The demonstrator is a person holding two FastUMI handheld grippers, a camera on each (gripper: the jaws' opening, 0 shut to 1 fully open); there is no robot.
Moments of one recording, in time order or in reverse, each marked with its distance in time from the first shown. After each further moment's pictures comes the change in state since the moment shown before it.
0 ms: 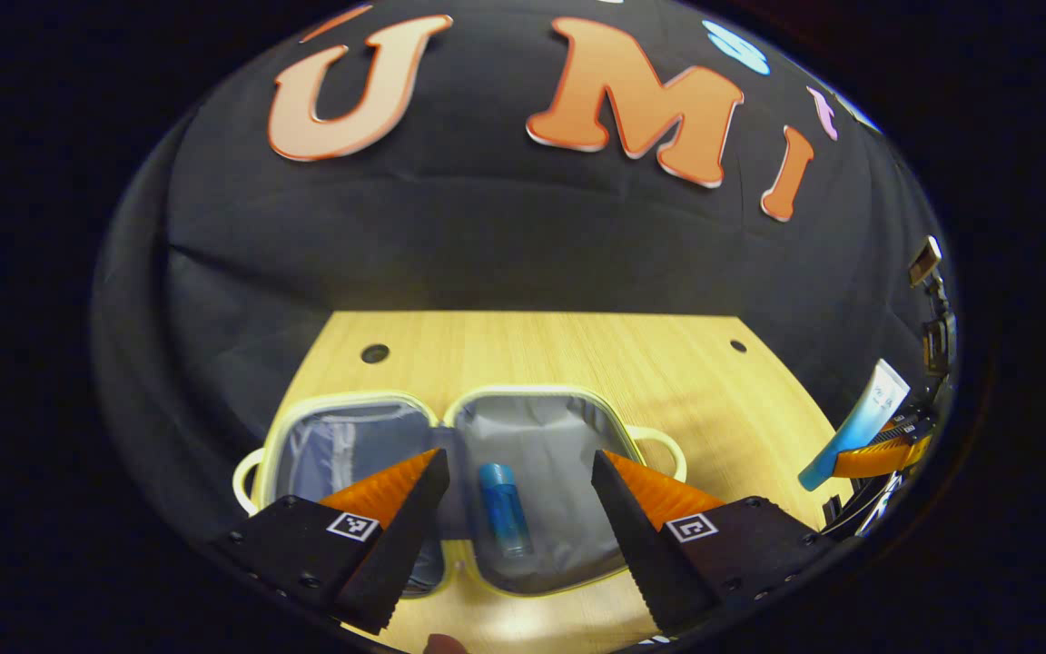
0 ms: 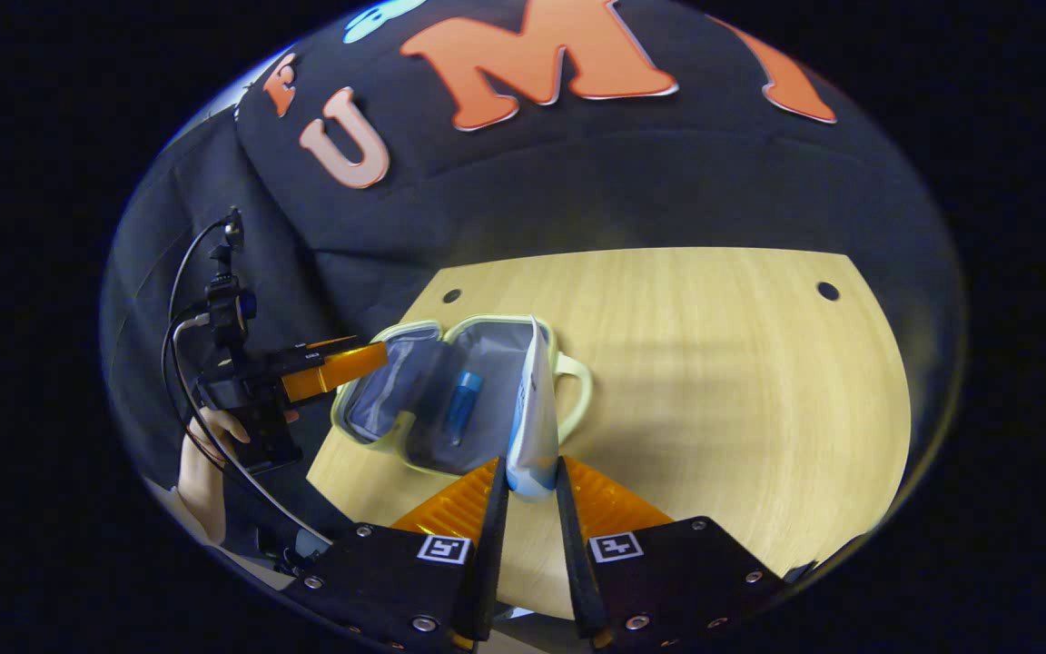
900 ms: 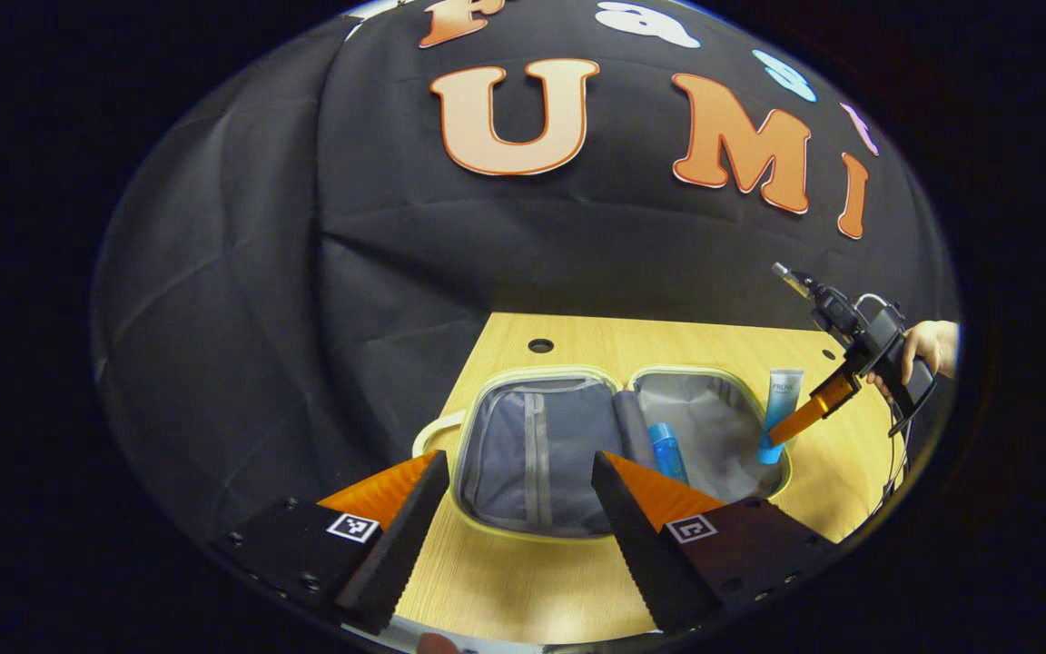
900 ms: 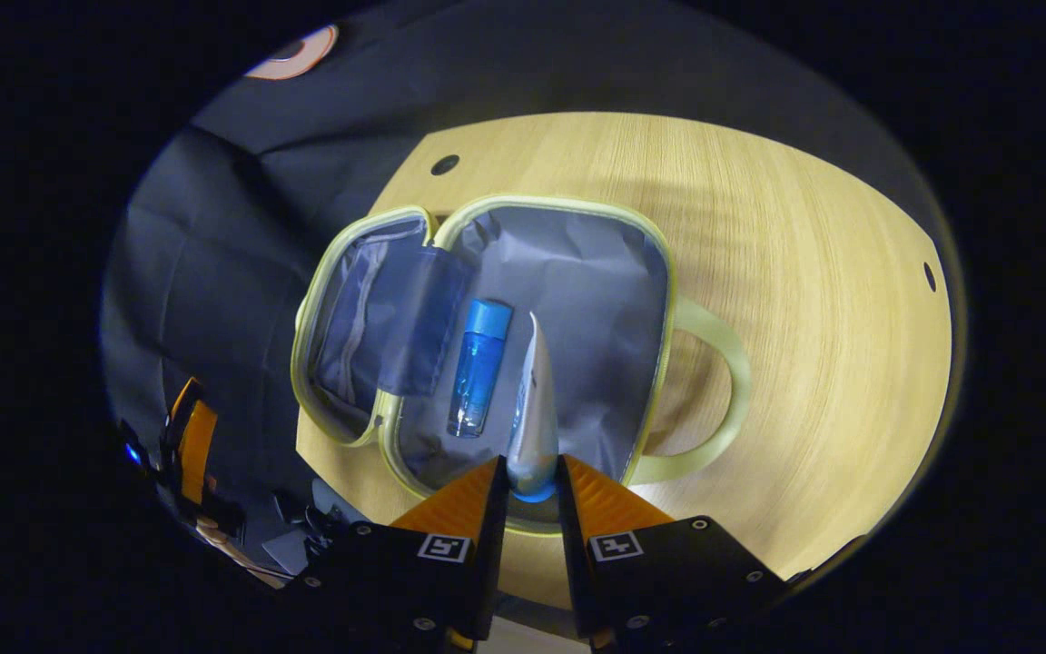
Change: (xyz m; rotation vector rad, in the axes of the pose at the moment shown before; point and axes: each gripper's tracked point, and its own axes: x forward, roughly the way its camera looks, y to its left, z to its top) left arm -0.113 0.147 -0.045 -0.048 -0.044 0.290; right arm 0.189 0.041 -0.035 0.039 0.520 -0.034
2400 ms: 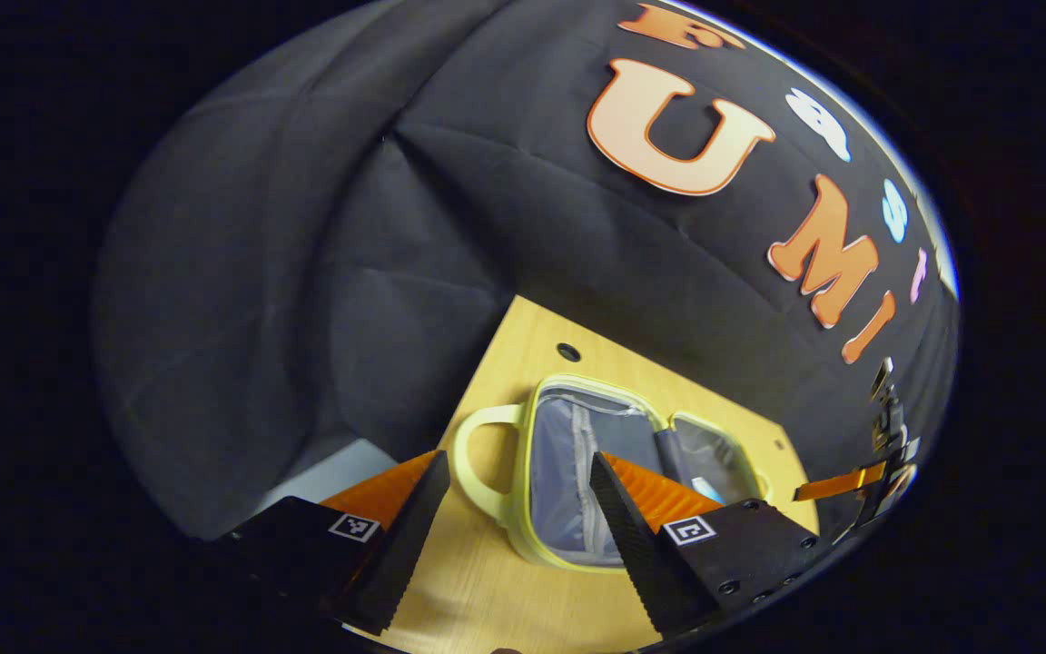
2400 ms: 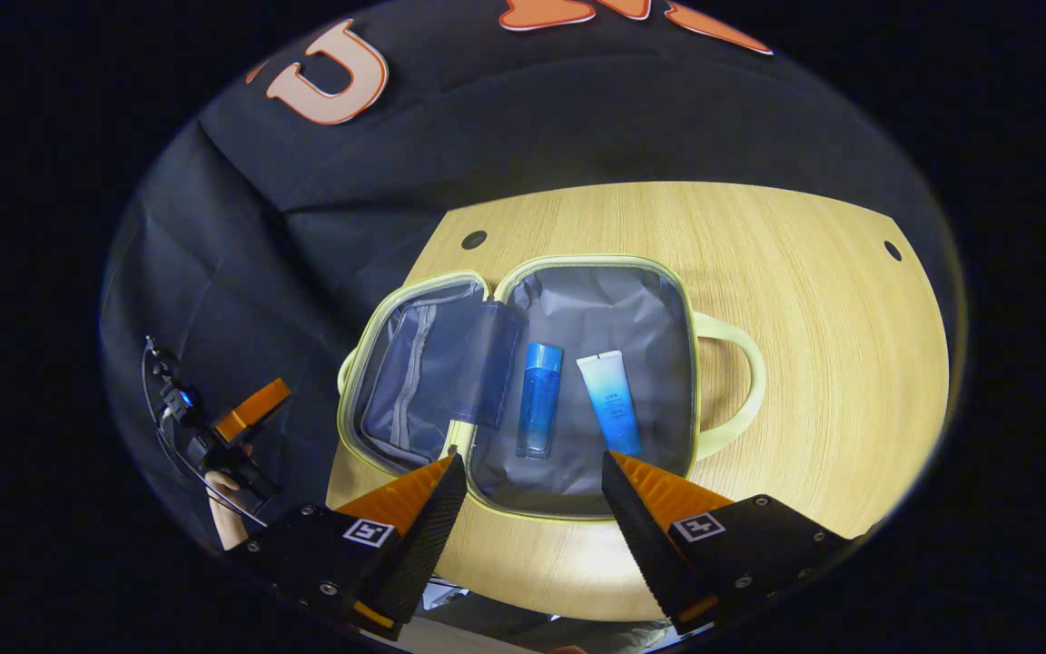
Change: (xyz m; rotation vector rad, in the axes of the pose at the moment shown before) left arm 0.107 0.127 -0.039 -0.442 0.011 -0.284; right arm -0.049 0.068 -0.015 0.111 -0.374 -0.015
